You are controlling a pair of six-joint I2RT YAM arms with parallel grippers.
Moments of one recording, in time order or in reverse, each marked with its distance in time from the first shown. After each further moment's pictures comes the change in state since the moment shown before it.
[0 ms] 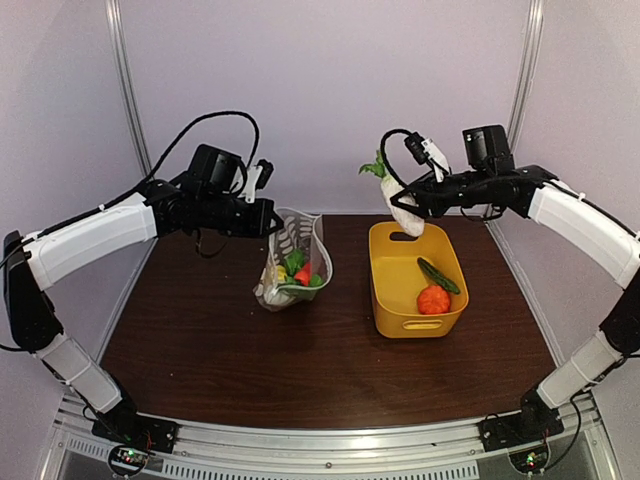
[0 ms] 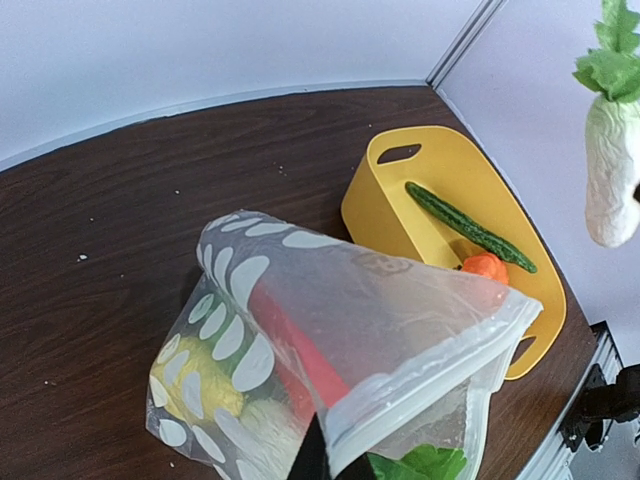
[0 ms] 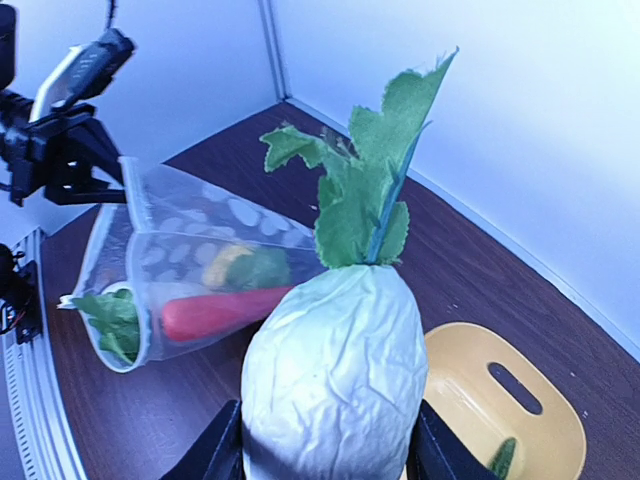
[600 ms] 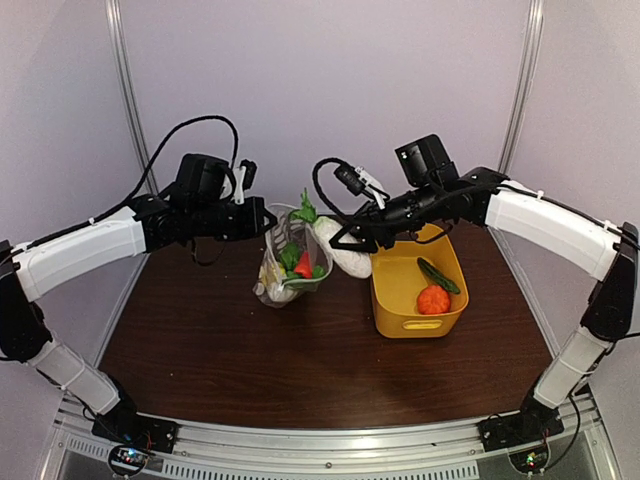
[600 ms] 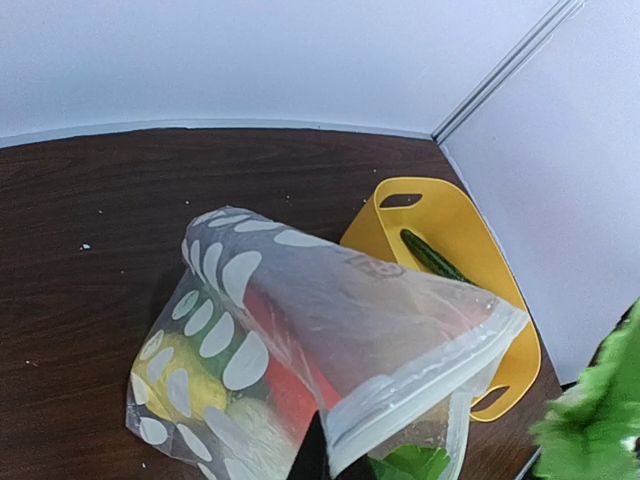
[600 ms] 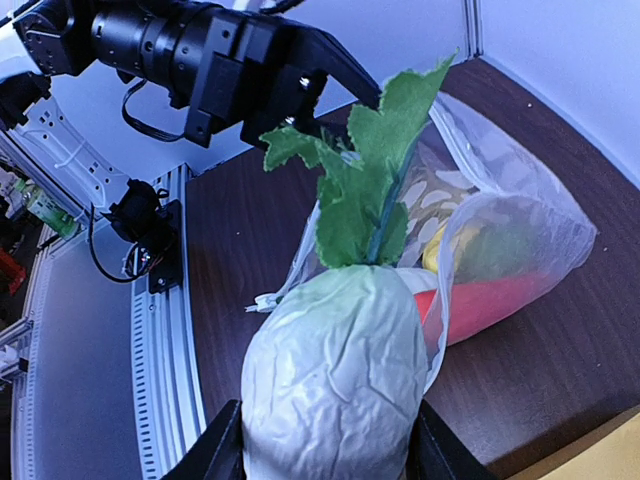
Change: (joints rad) left arm 0.000 -0.068 -0.116 0.146 -0.052 -0.159; right arm 0.298 0.128 0.106 -0.076 -0.151 0.082
